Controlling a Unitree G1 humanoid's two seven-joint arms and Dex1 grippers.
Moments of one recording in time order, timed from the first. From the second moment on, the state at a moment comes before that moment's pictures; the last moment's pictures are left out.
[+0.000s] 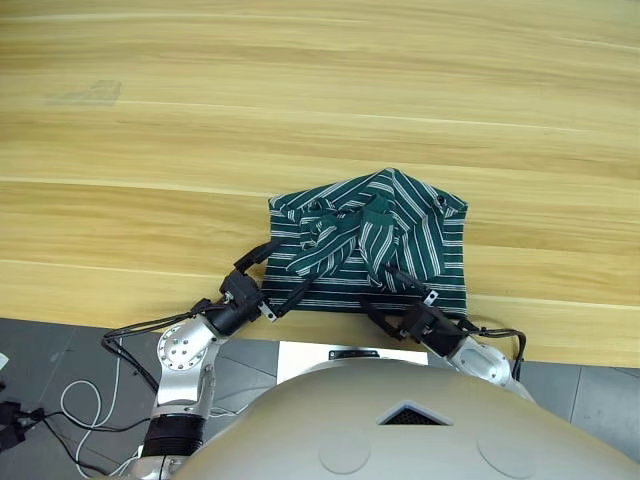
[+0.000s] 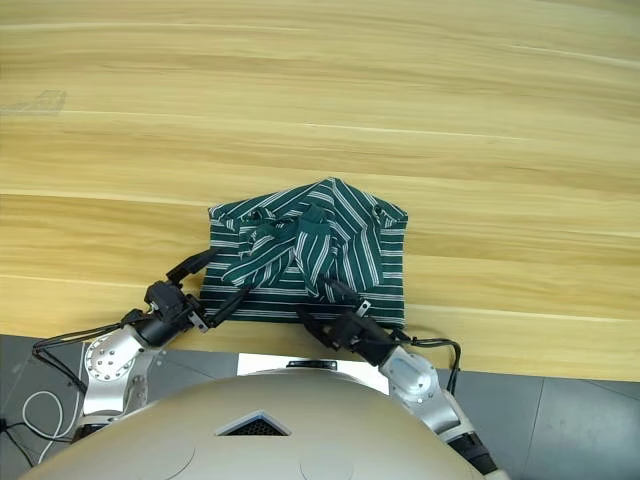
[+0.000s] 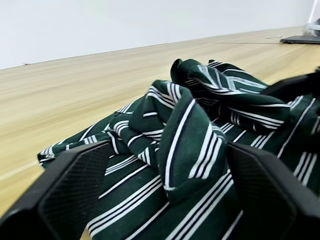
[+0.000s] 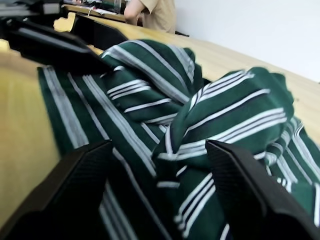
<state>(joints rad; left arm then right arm) 0.54 0.37 -0.05 -0.01 -0.26 -0.48 -0.84 0.58 -0.40 0.46 -0.08 -0.15 -0.54 0.37</state>
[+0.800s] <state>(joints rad) 0.55 0.43 -0.09 -0.09 -0.19 -0.44 -0.75 0.52 -0.26 0.42 -0.05 -0.09 -0.46 0.32</state>
